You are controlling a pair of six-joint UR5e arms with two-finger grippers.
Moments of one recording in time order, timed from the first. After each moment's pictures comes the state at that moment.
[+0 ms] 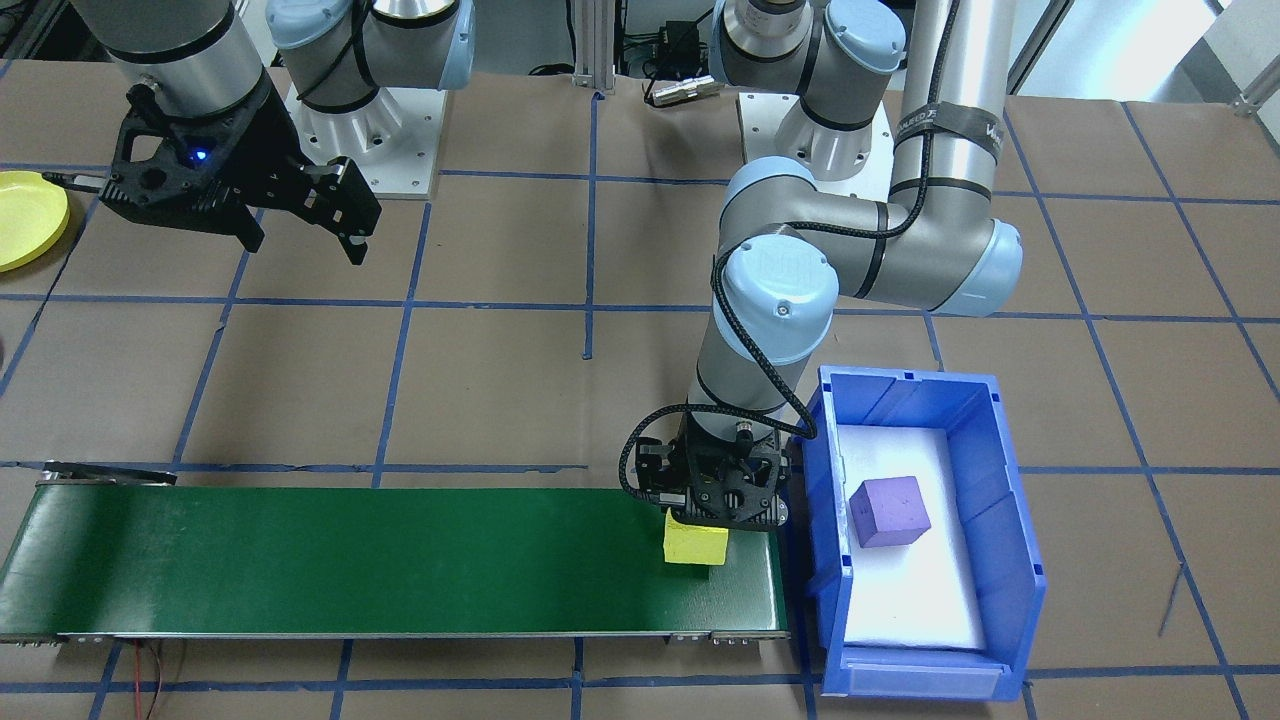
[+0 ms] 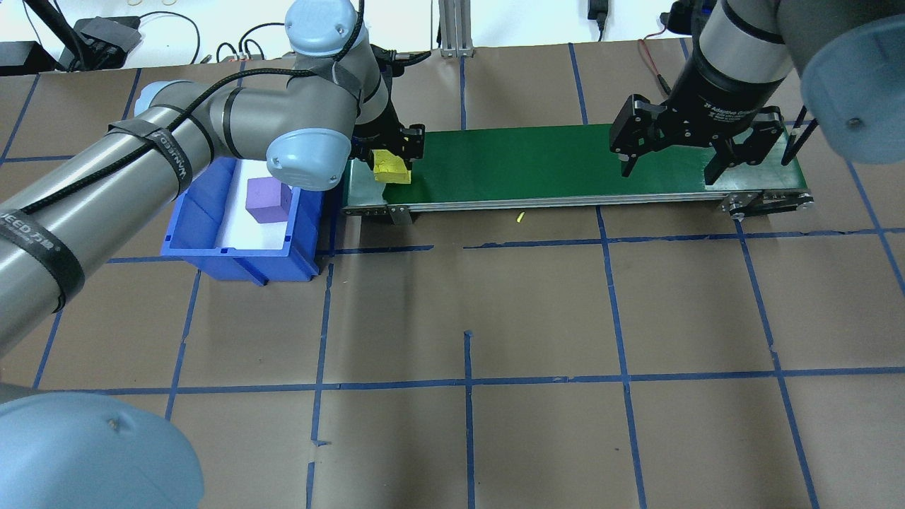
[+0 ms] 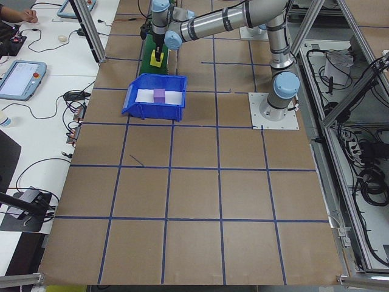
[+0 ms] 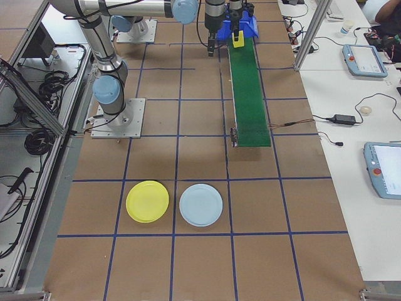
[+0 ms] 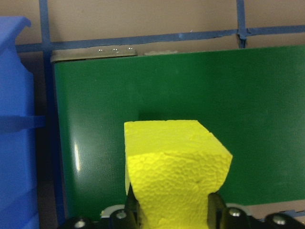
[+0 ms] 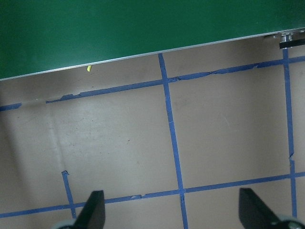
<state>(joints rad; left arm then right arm) -1.76 -2.02 -1.55 -0.98 1.55 -0.11 1.56 -1.60 1.62 -1.59 -1.53 0.14</state>
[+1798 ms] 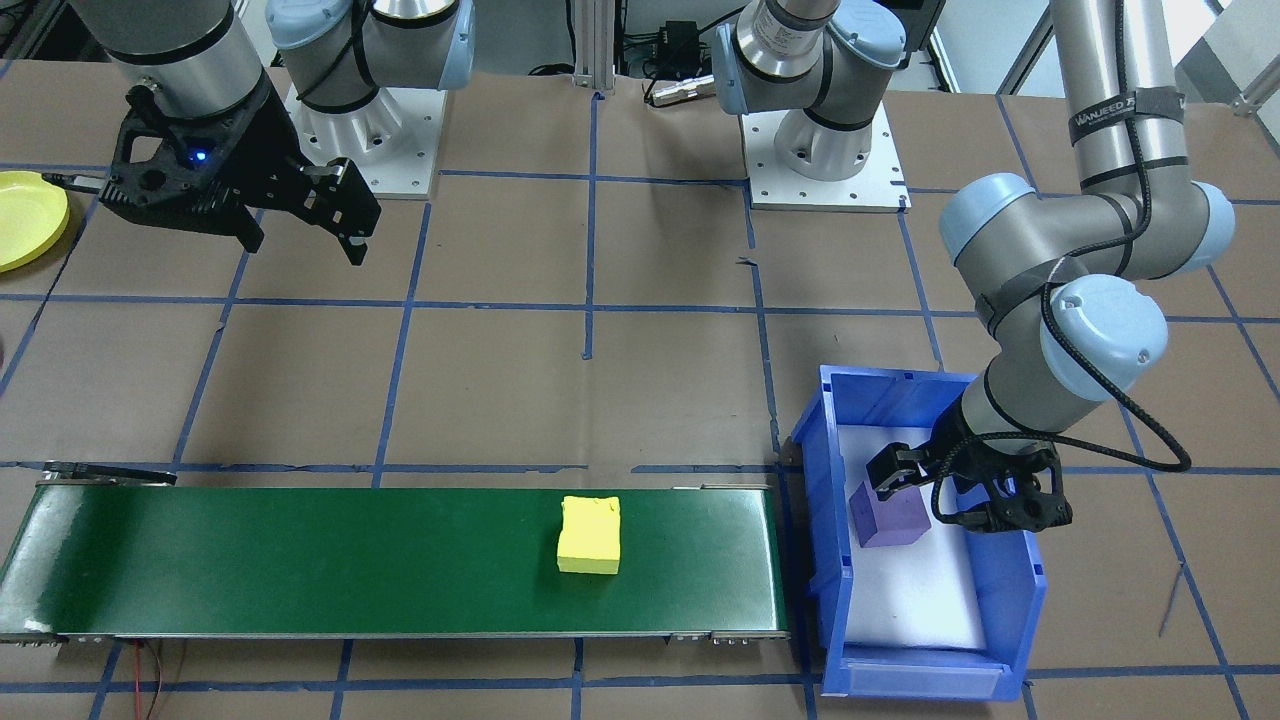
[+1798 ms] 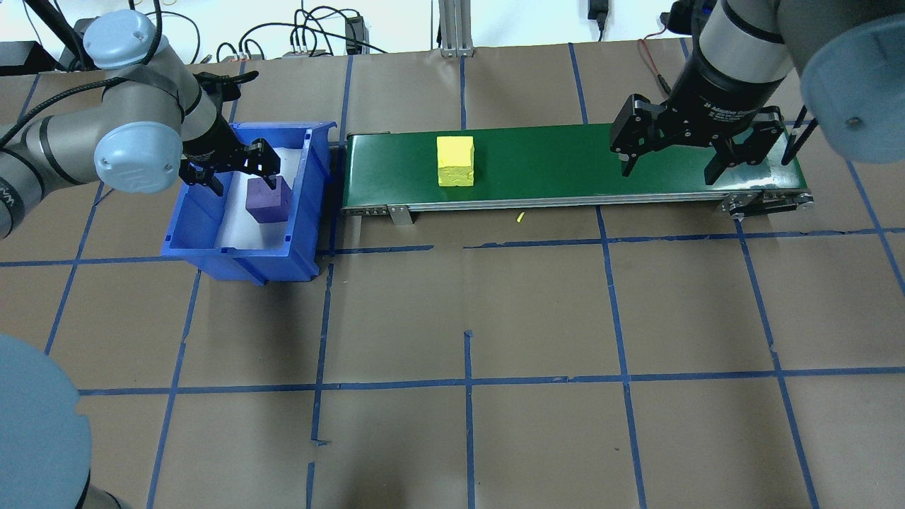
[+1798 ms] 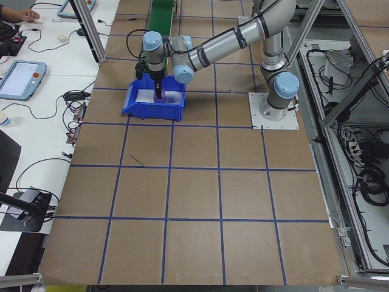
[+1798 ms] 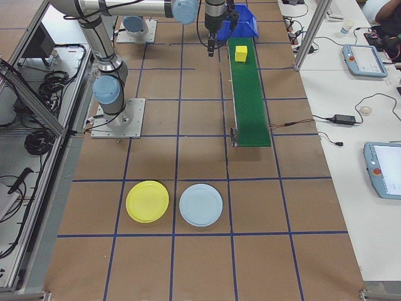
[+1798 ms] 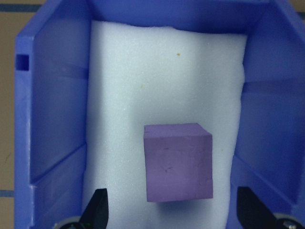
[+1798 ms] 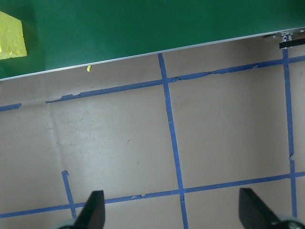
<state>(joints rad) -1.38 -1.95 -1.69 -1.06 1.55 0.09 1.56 -1.60 1.62 -1.59 -1.53 0.14</state>
